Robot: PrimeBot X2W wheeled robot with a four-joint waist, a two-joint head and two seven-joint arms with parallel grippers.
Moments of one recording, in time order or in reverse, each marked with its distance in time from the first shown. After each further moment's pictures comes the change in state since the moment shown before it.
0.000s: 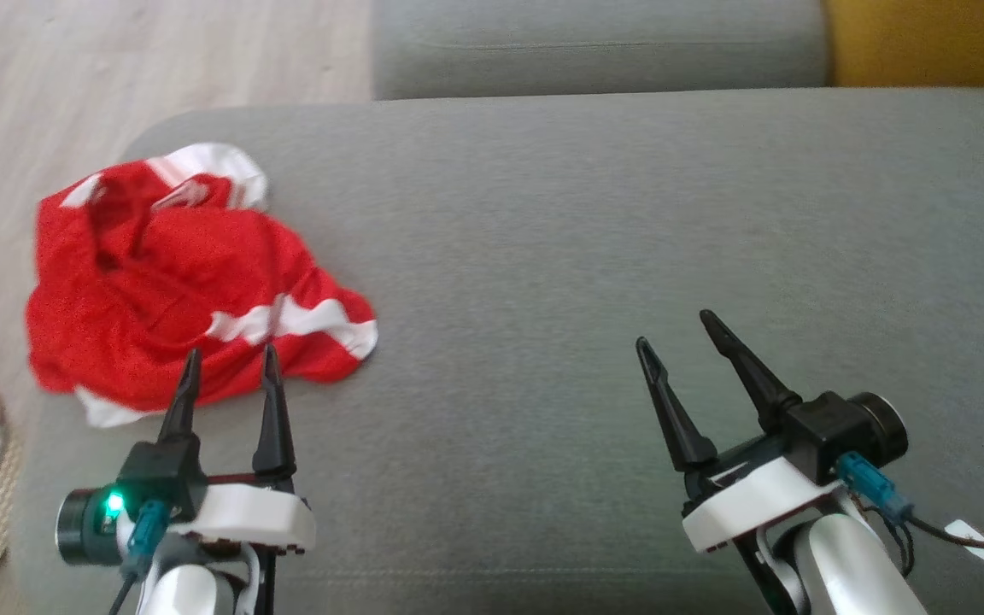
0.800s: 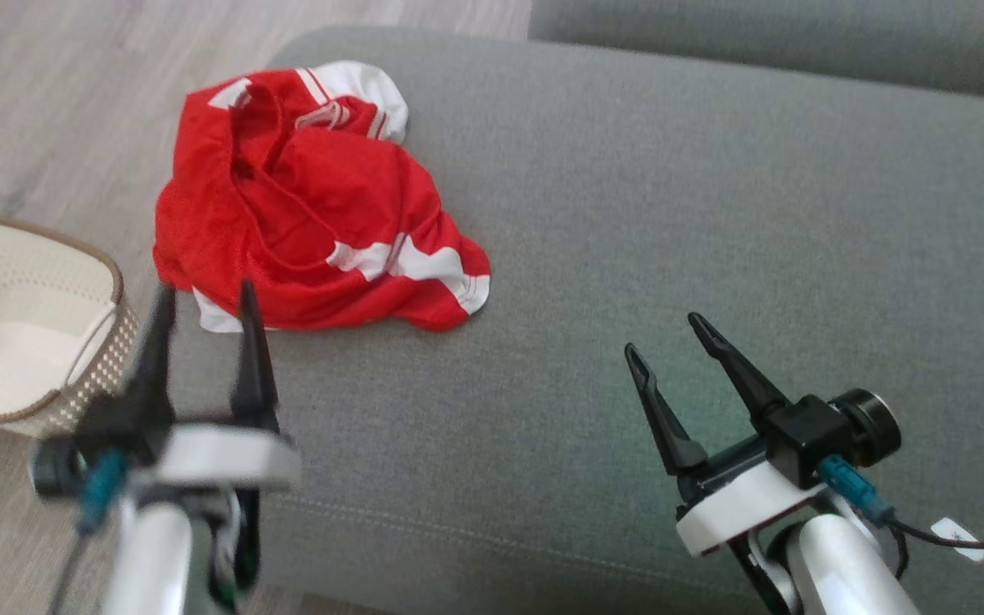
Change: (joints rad) left arm -0.074 -0.013 0.035 -0.038 -0.040 -0.036 0.000; right arm -0.002 -0.002 0.016 0.002 -0.054 0.000 0.000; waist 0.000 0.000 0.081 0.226
